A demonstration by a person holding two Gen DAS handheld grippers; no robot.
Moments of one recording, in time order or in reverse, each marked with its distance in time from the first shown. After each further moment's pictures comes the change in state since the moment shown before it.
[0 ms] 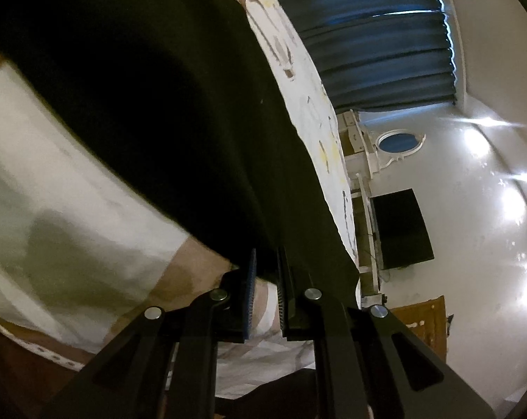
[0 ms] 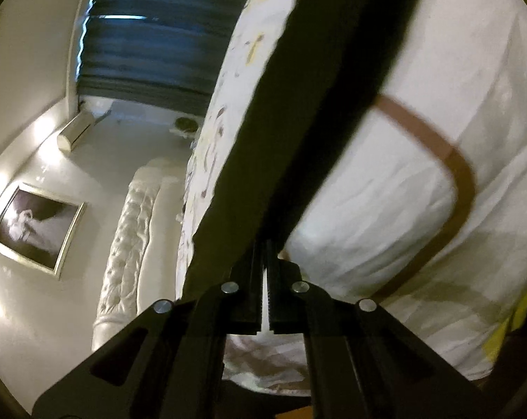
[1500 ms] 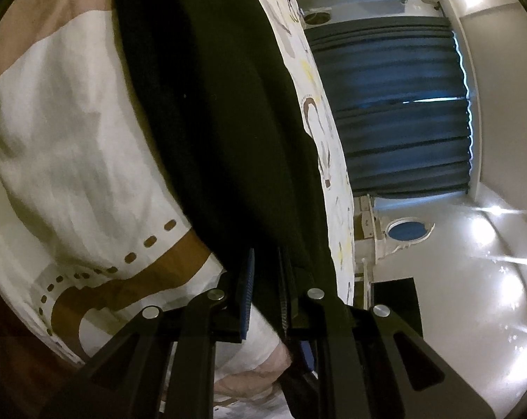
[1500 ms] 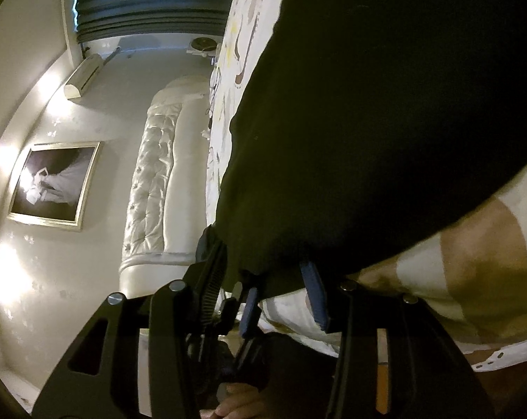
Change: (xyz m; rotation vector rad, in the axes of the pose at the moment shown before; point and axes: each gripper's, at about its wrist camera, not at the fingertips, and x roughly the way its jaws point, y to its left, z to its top) left arm -0.084 0.060 0.042 -0.214 -0.294 0.035; right arm 0.148 0.072 -0.096 0.025 0.333 0.092
